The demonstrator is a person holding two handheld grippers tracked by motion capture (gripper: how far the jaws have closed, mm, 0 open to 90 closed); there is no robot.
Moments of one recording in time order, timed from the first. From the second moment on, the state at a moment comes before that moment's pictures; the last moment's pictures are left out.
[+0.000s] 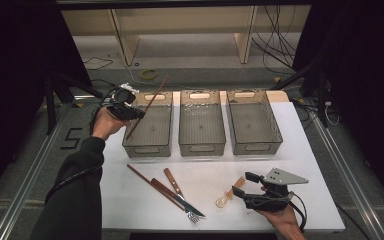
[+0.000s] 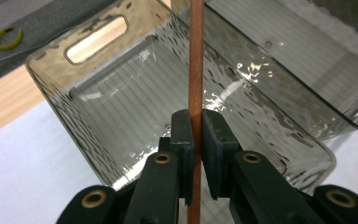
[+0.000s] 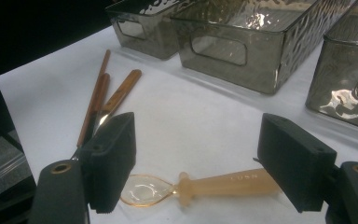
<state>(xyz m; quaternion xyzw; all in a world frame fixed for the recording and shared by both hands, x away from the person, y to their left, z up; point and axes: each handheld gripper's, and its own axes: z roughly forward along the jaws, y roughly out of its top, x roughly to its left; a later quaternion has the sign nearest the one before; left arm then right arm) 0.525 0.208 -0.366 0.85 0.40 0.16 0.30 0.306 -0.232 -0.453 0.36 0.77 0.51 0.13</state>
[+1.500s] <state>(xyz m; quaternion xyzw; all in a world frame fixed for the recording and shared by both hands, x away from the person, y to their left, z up) 0.500 0.192 -0.376 0.88 0.36 0.13 0.29 0.305 -0.231 -0.453 0.36 0.77 0.51 0.13</state>
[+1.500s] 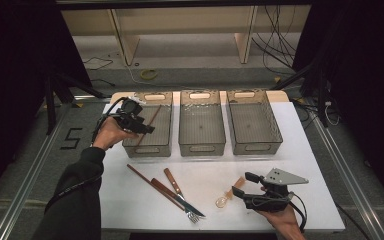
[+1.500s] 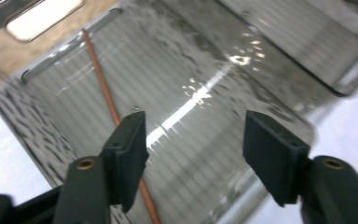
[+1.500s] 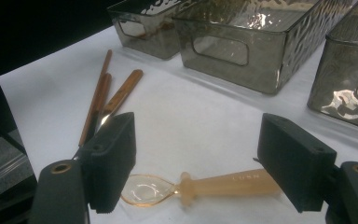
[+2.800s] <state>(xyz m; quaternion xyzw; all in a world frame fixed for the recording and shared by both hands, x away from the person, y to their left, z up) 0.420 0.186 -0.400 0.96 0.16 0.09 0.21 0.305 -0.230 -0.454 0.36 0.77 0.51 0.13</state>
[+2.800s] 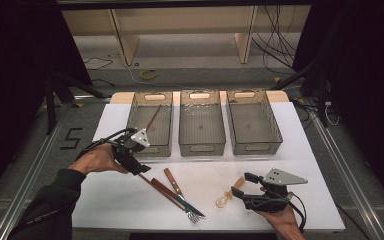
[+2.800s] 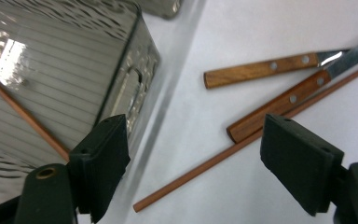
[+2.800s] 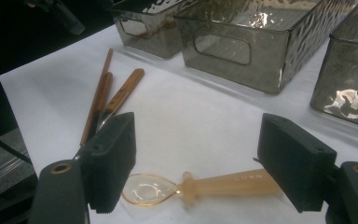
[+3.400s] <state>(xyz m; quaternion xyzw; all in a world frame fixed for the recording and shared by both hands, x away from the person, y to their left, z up) 0.421 0.186 -0.429 0.98 0.11 0.07 0.16 0.305 -0.230 -0.454 0.36 0.77 0.51 0.13</state>
